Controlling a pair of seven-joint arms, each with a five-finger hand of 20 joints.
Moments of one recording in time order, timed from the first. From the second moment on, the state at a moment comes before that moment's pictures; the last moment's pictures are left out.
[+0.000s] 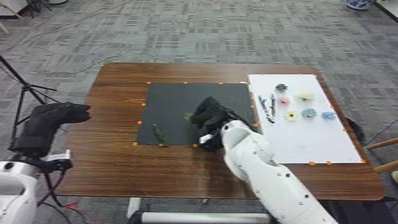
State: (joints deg) left arm 129.7 -44.2 -108.0 -116.4 57.4 12.1 9.1; right arm -76.5 -74.5 53.6 -93.3 -108.8 2.0 24.6
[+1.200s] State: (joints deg) left arm 125.0 -43.7 -103.5 -114.3 57.8 5.8 9.0; right arm -74.6 -75.8 54.7 -93.7 -107.1 5.9 22.9
